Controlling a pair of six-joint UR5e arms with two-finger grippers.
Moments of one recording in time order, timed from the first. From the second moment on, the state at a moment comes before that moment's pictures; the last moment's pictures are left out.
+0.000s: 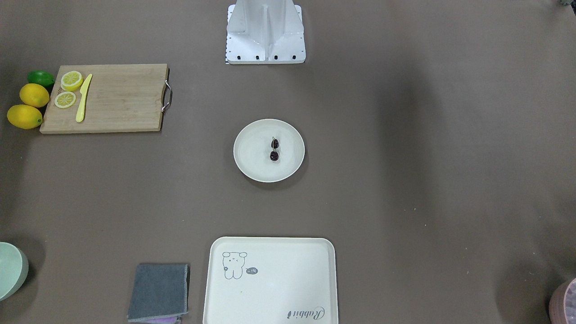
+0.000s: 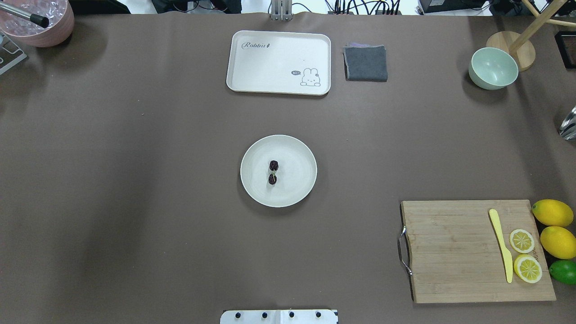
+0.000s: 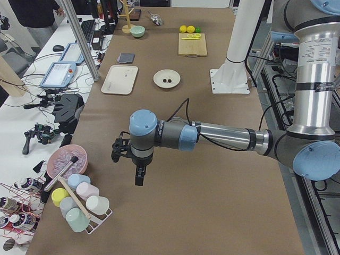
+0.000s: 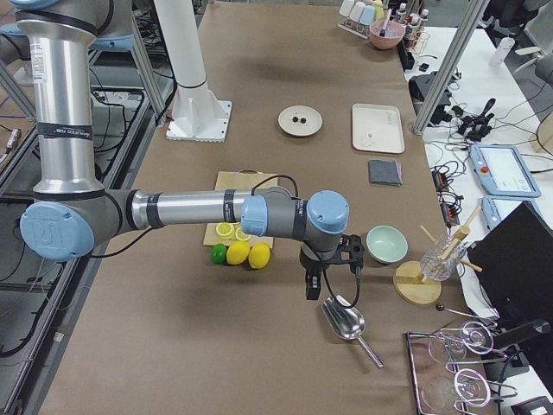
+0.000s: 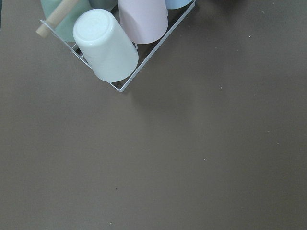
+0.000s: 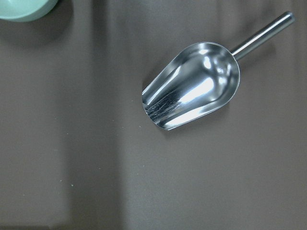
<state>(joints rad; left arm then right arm) -1.61 -1.54 -1.73 -1.60 -2.27 -0.06 1.59 -1.58 1.67 -1.70 2.33 -0.04</state>
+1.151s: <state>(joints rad) -1.61 -1.55 -1.73 -1.60 -2.26 -0.06 1.62 -1.58 1.67 -1.70 2.33 -0.04</state>
